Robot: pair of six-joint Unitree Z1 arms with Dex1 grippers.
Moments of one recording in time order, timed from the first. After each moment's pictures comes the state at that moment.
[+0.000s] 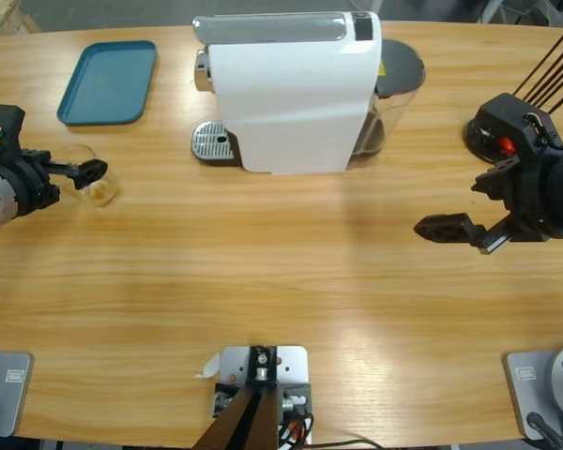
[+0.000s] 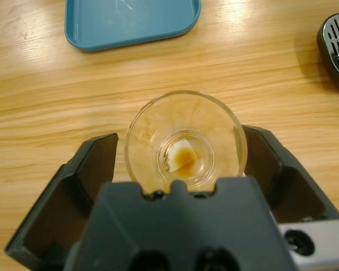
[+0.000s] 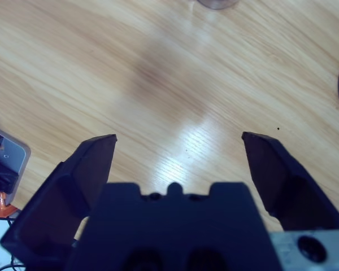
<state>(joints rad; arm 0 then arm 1) -0.80 1.50 -0.43 -0.17 0.57 -0.49 0.85 1.38 -0.97 0.77 -0.08 0.27</state>
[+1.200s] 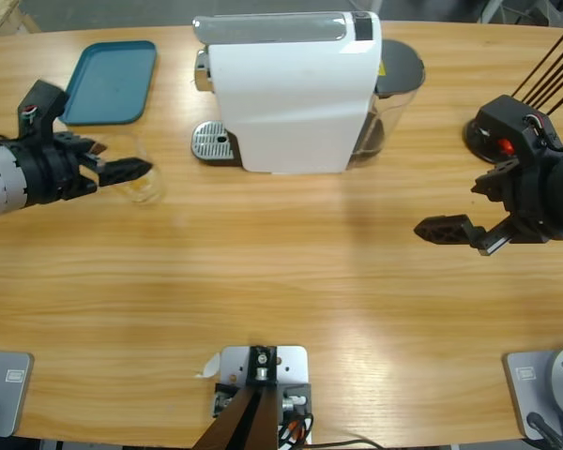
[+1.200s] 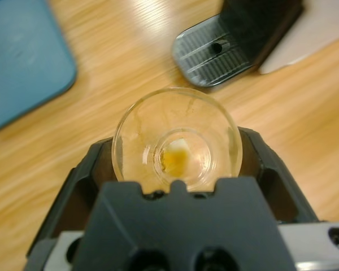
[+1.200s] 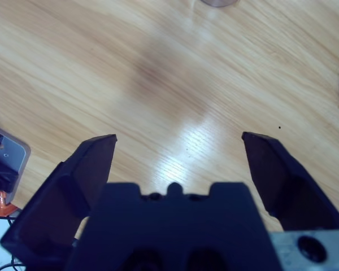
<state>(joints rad) -0.80 1.45 -0.55 -0.15 0.23 -0.19 0.85 1.38 -0.96 0.77 -0.08 0.28</state>
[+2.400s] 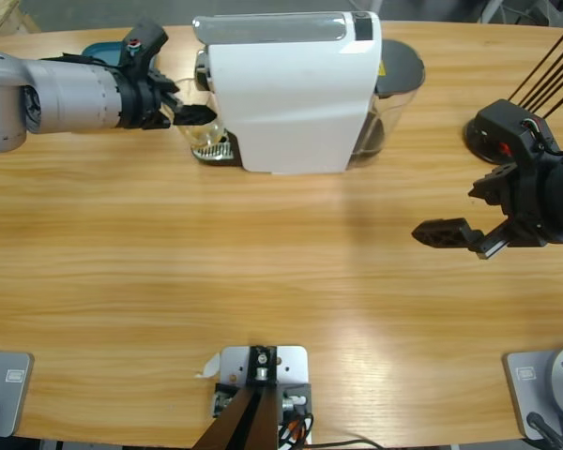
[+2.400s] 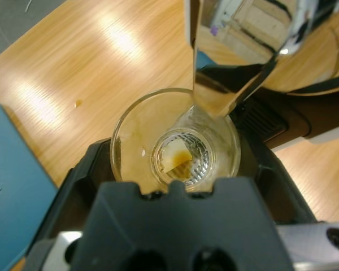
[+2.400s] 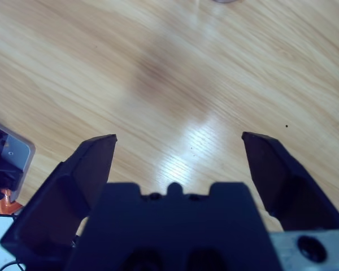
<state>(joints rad) -0.66 1.78 -0.81 -0.31 0.02 0.11 0.85 1.38 -0.96 0.76 -0.06 0.28</state>
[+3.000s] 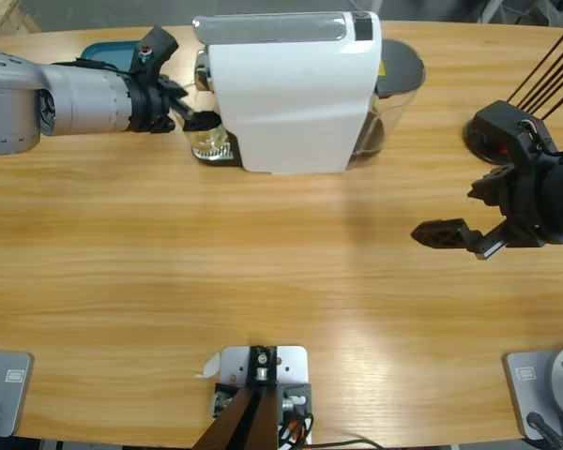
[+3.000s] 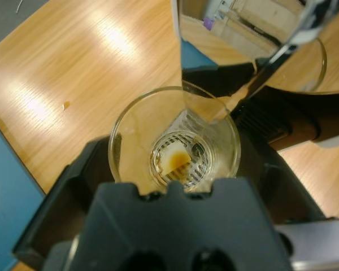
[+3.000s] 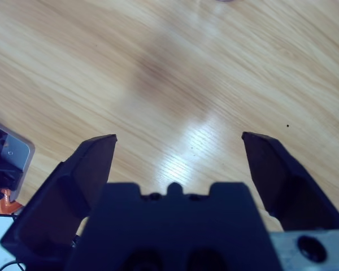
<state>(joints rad) -0.66 1.82 -0.82 -0.33 0.00 0.13 0.85 1.38 -0.96 0.76 -0.06 0.28</state>
